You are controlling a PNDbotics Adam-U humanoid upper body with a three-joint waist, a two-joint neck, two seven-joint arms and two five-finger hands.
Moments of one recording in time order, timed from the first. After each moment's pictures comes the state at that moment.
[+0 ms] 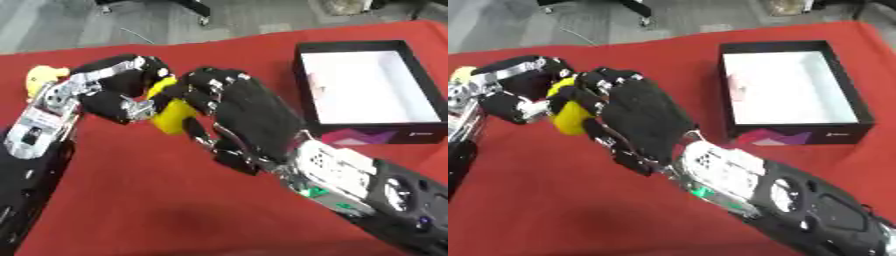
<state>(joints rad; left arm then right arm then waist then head) -0.81 0.28 -0.33 -1.35 0.28 -0.13 -0.91 -0.63 -0.47 0.78 -1.99 1.03 0.26 -0.05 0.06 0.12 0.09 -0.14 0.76</state>
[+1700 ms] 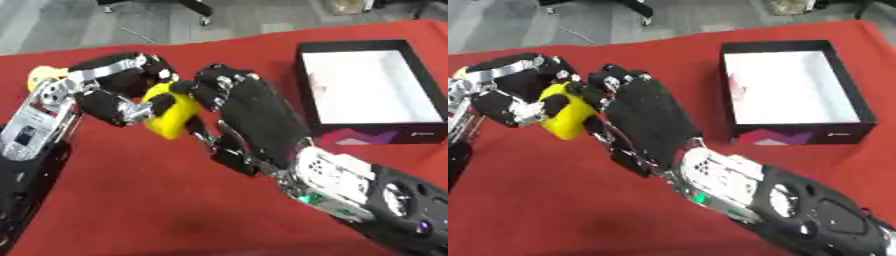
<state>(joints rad) -0.80 0.31 -0.37 -1.42 0.34 -0.11 -0.91 -0.62 -0.47 0.81 -1.99 0.99 0.37 -0.22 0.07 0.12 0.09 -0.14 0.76</state>
